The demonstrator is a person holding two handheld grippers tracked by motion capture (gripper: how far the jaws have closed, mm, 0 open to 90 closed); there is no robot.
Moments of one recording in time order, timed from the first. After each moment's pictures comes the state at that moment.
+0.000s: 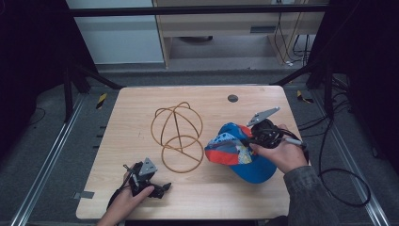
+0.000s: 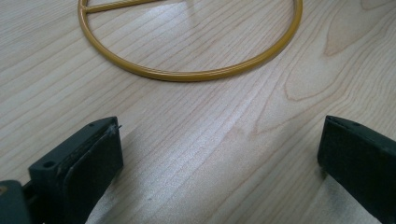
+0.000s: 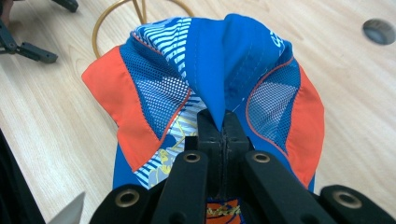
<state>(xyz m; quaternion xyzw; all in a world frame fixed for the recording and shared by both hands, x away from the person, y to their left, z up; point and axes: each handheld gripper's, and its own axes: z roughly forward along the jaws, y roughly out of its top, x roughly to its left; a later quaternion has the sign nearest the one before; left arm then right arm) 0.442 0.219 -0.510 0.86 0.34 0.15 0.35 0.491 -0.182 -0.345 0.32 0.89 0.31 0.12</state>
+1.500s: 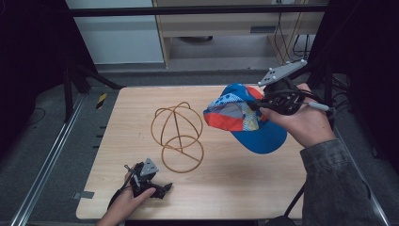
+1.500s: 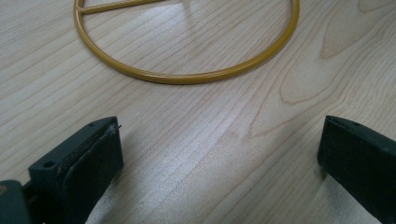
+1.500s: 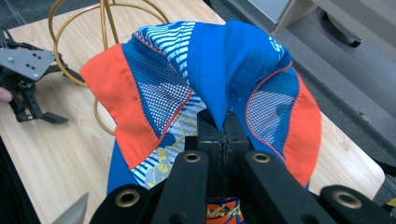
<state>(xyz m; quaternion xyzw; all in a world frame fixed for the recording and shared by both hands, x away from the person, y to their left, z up) 0.441 0.215 -0.510 0.86 0.34 0.15 0.35 0.483 -0.180 -0.210 0.28 0.87 0.35 0.21</state>
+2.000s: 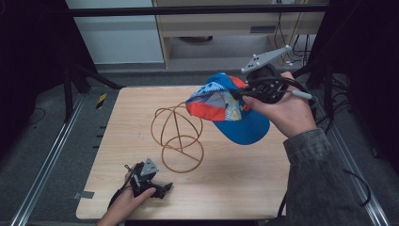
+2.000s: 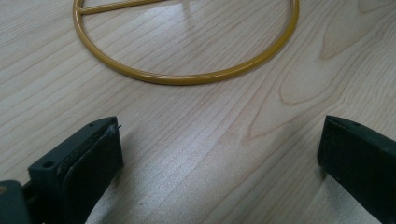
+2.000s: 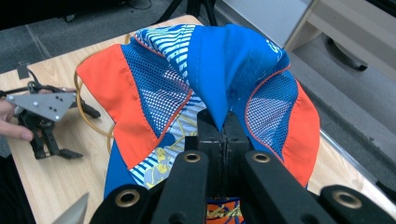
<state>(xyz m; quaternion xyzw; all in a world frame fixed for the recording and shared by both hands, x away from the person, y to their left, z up) 0.441 0.215 -0.509 0.86 0.34 0.15 0.35 0.492 -0.142 -0.186 0.27 0.86 0.38 0.21</state>
